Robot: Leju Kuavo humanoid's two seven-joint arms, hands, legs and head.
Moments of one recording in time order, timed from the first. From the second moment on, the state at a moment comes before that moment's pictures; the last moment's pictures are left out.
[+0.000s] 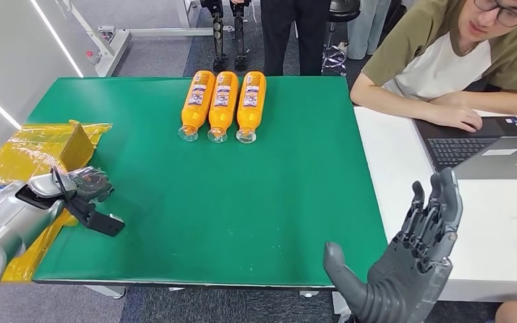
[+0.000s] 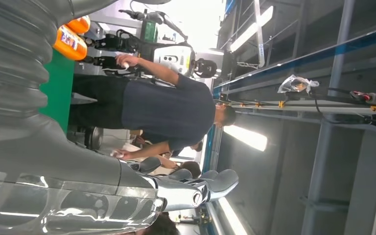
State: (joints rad) left arm -0.85 0.54 -0.79 -0.35 -1.35 -0.08 -0.45; right arm 0.11 0.11 0.39 -1.87 0.44 -0.70 -0.51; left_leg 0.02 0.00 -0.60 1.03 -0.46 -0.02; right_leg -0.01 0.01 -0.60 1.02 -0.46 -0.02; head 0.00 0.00
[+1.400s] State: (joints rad) left arm -0.71 0.41 -0.69 -0.52 -0.87 -0.05 -0.58; right arm 0.12 0.10 0.39 -1.90 0.44 -0.70 -0.50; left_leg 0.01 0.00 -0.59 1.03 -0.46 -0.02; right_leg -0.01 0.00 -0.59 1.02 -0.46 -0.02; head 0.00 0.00
